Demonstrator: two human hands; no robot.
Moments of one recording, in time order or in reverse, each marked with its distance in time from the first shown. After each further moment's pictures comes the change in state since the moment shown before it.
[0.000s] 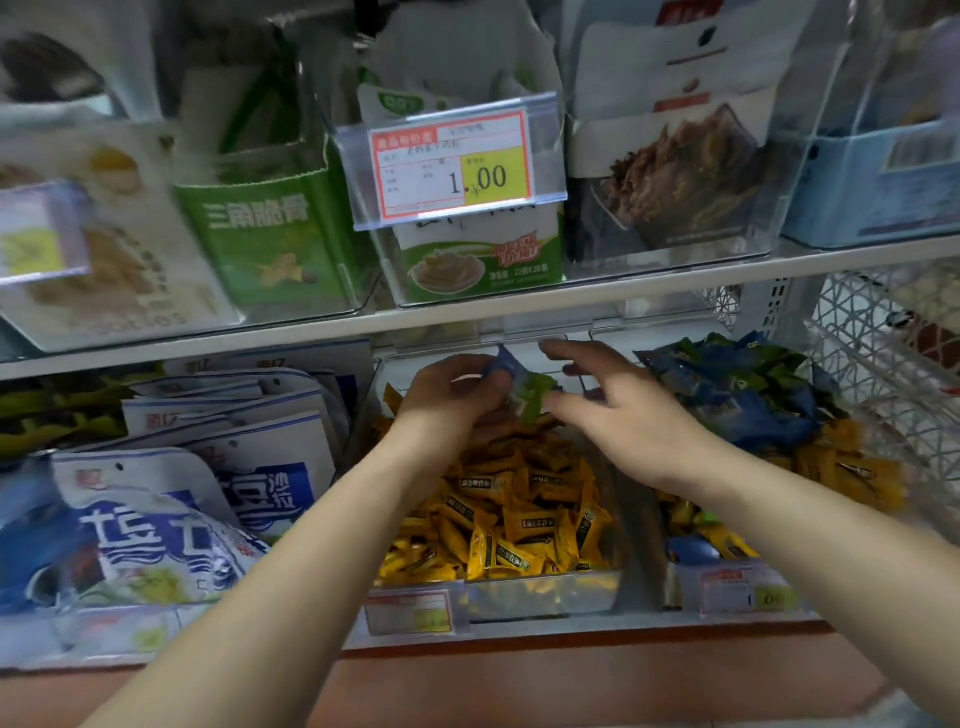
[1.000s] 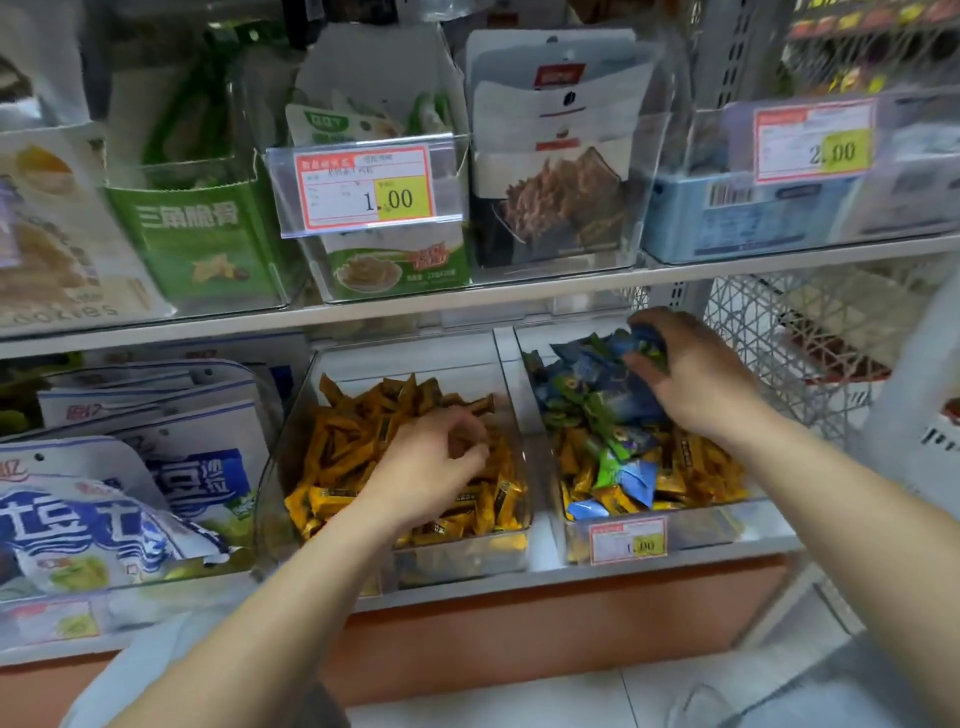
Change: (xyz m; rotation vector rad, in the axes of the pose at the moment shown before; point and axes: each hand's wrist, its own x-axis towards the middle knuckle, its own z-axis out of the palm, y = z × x) left_hand -0.040 -0.028 0.038 0.892 -0.067 0.239; right_hand -0.032 0.070 -0.112 -0.563 0.277 0.106
